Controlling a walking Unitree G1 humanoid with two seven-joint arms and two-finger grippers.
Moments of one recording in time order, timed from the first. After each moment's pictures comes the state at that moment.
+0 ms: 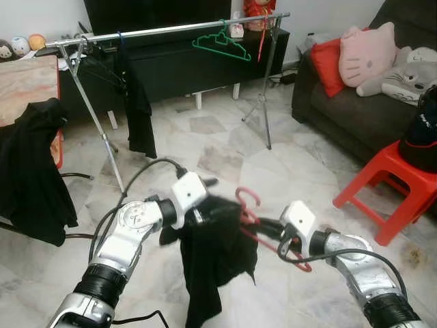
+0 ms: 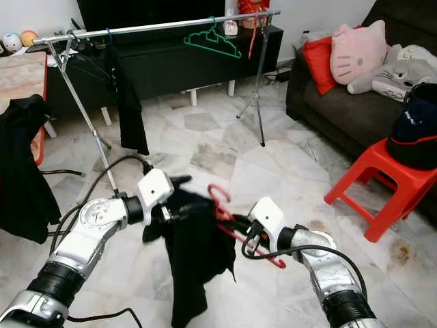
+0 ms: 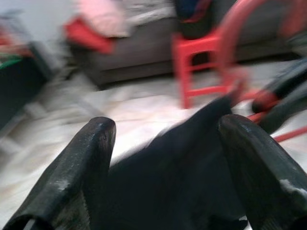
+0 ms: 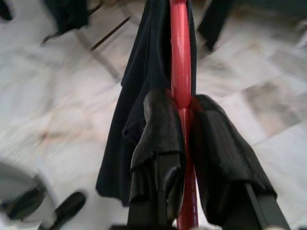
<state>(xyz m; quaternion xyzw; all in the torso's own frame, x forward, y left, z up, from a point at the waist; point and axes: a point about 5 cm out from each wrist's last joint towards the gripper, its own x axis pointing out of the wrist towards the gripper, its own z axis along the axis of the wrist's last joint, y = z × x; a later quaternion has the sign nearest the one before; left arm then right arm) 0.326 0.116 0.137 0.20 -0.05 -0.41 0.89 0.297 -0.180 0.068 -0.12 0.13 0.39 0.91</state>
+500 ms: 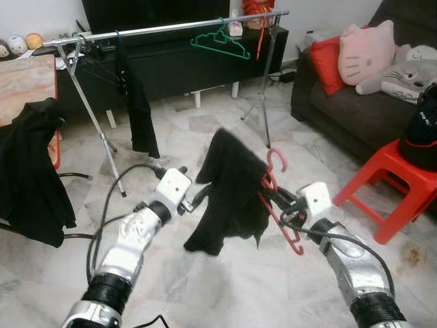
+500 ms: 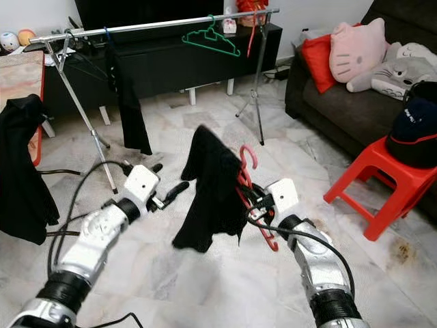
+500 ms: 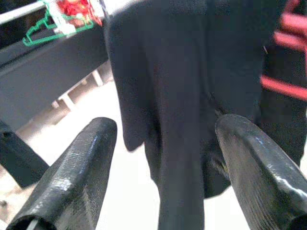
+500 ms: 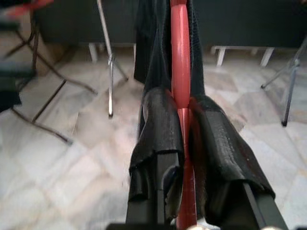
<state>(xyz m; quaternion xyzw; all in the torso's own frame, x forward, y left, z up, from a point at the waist) 0.322 0.112 0.104 0.16 -0.03 -0.27 0.95 0.314 -0.175 0.084 -0.02 0.05 0.24 0.97</state>
